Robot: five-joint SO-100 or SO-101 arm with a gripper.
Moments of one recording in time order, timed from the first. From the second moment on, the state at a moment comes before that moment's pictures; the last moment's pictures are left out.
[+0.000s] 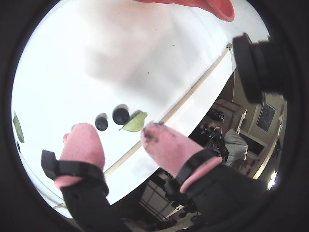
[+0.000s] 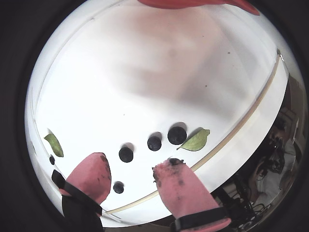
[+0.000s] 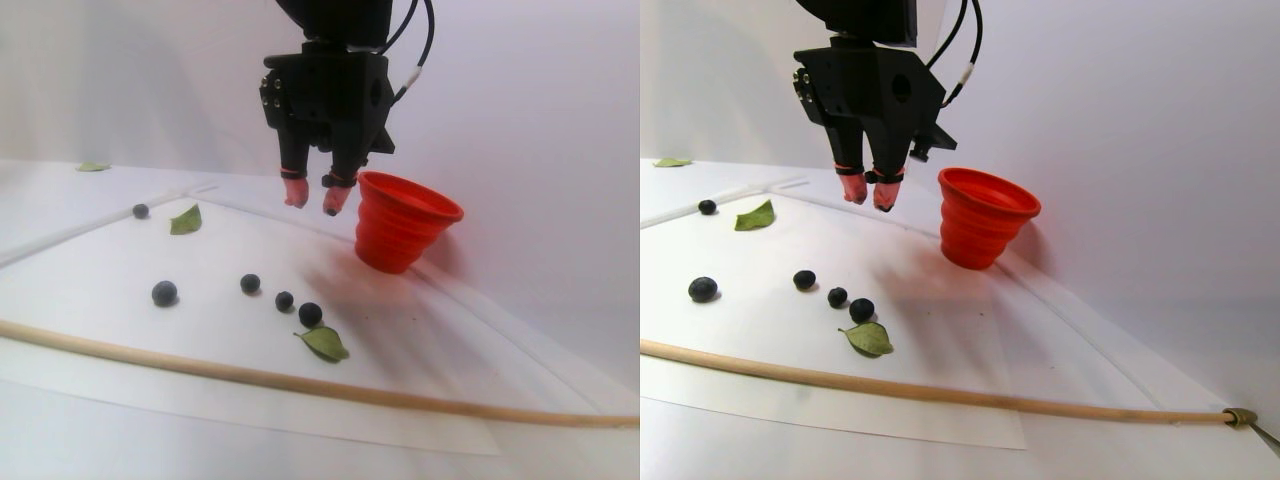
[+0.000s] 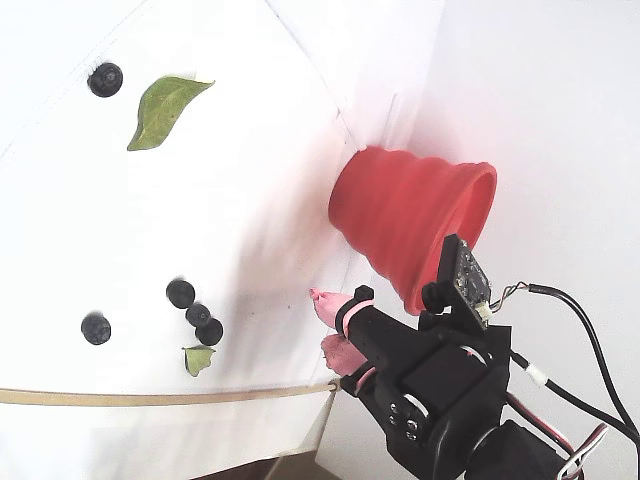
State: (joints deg) arm 6.6 103.5 132.0 14.1 -61.7
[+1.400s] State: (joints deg) arm -1.8 91.8 131.9 8.2 -59.3
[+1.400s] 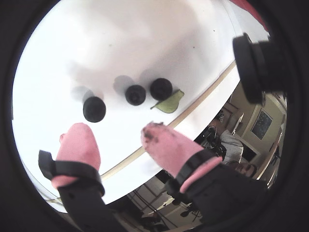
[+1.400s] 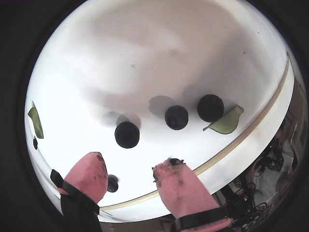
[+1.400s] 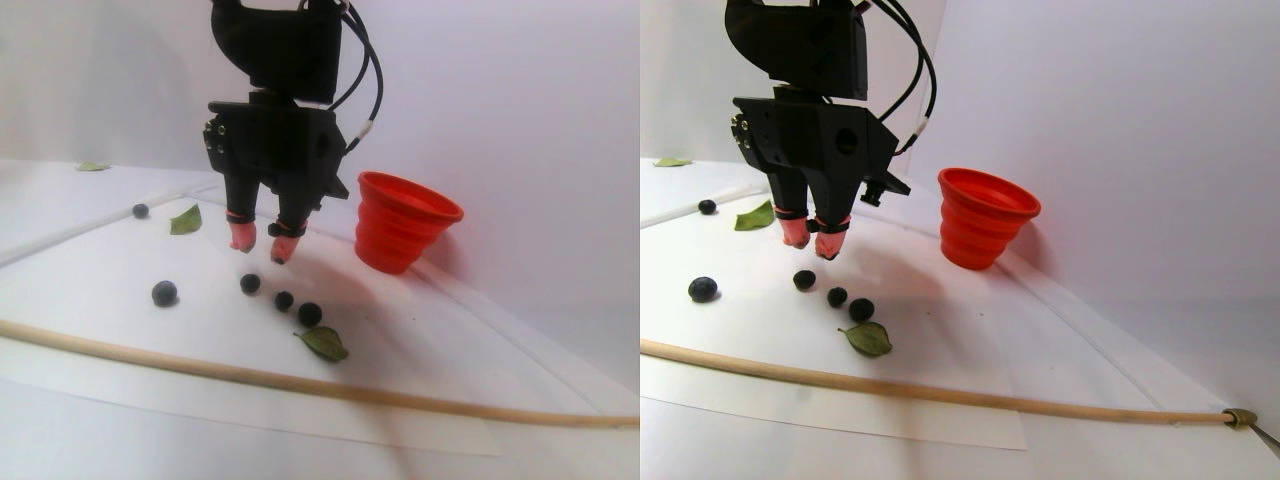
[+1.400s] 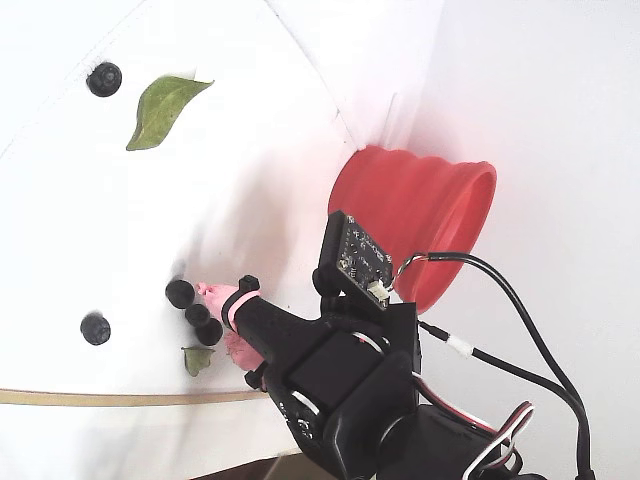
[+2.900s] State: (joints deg) arm -4.1 82.1 127.6 2.3 -57.0
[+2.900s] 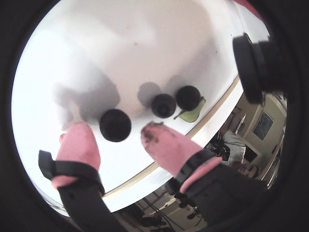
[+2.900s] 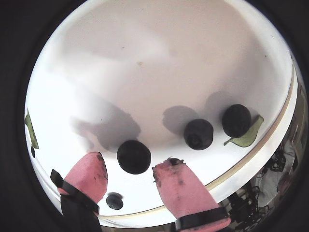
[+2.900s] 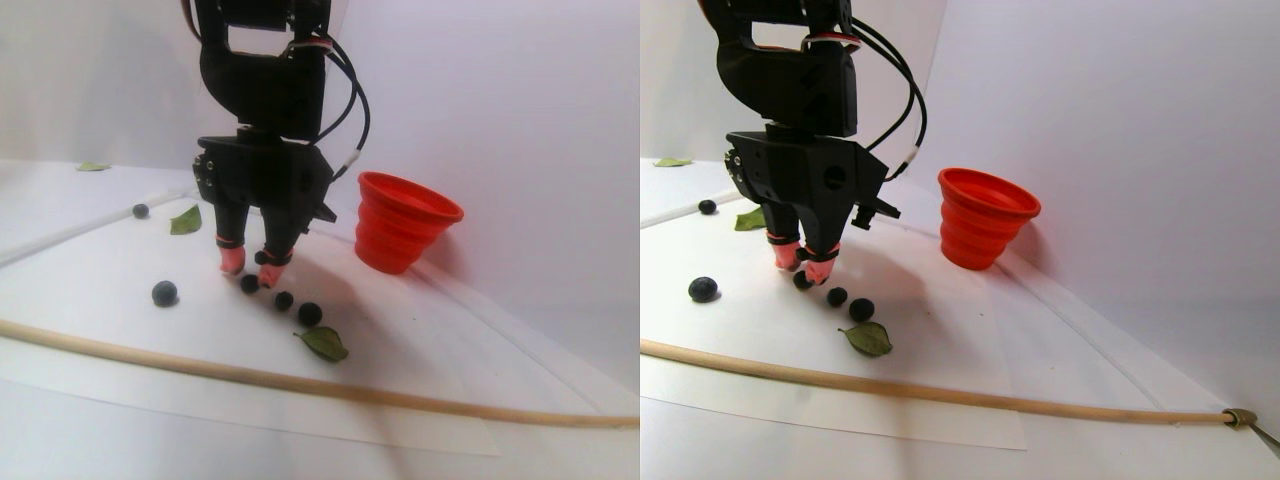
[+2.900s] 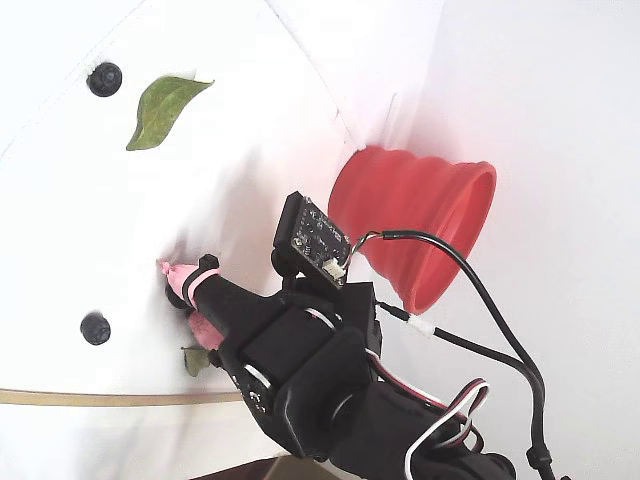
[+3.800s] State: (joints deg) arm -4.1 79.0 127.6 -1.7 -57.0
